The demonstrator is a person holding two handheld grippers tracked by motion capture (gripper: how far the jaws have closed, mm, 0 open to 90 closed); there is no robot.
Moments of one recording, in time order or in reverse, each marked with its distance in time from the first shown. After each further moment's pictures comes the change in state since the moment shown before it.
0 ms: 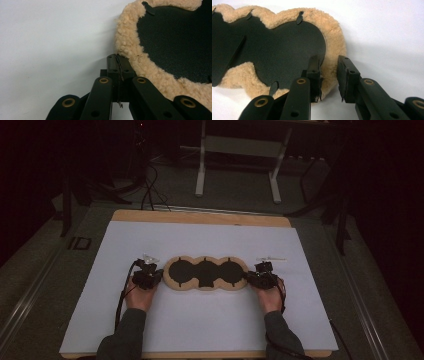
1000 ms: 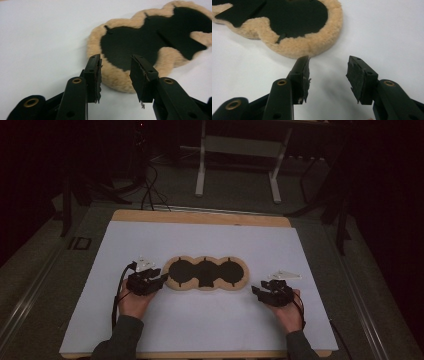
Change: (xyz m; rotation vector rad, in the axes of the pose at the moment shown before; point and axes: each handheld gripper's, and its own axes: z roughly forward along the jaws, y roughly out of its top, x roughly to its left) left arm -0.015 -0.002 -0.050 -0.132 -0.123 0.077; right arm -0.016 -0.040 -0.048 -0.052 0.038 -0.229
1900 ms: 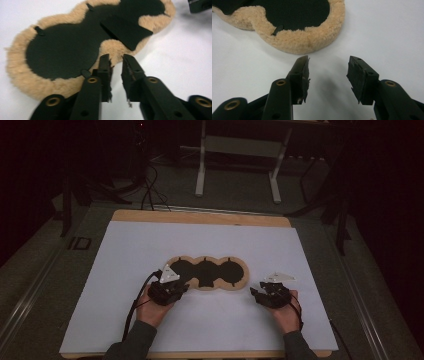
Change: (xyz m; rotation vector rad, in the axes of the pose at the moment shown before) left arm -0.057 -0.002 0.023 0.071 -0.157 0.162; right arm 0.006 -0.004 0.008 0.014 -0.036 -0.071
